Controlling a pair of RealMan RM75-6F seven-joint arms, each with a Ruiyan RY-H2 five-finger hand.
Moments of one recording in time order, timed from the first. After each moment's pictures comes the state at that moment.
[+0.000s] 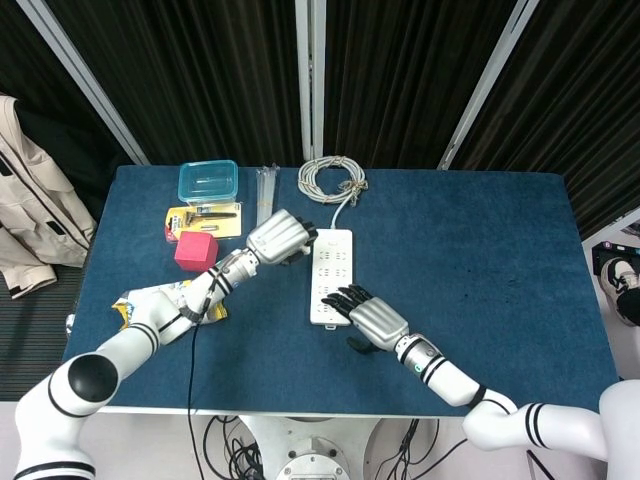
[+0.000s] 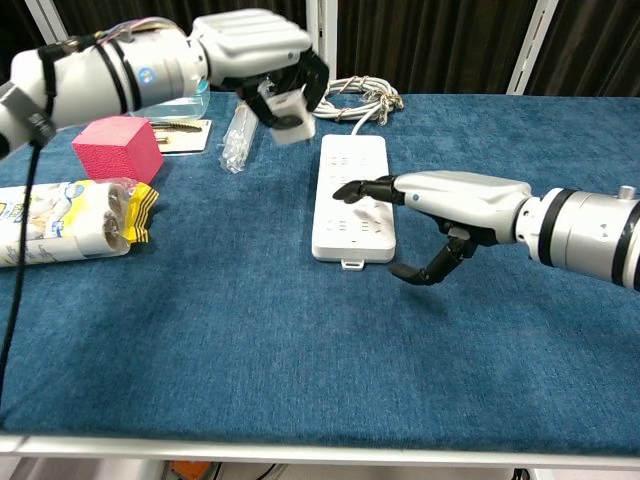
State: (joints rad) left arm -1.14 -1.77 -0.01 -0.70 1.58 0.96 -0.27; right arm 0.75 -1.54 0.07 -1.52 -1.36 0.83 -0.03
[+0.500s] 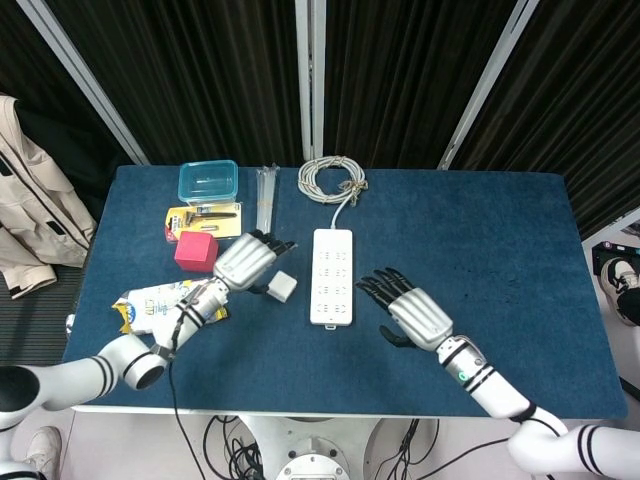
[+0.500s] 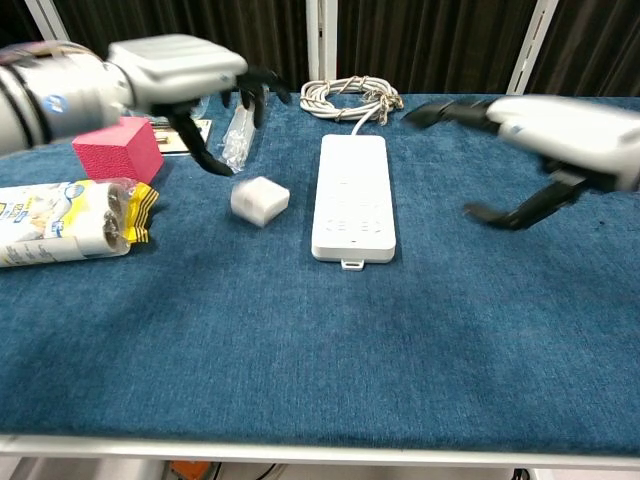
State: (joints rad) left arm -0.94 -1.52 -0.07 -1.28 1.37 0.99 0.12; right arm 0.62 -1.32 0.01 -1.67 -1.50 1.08 -0.03
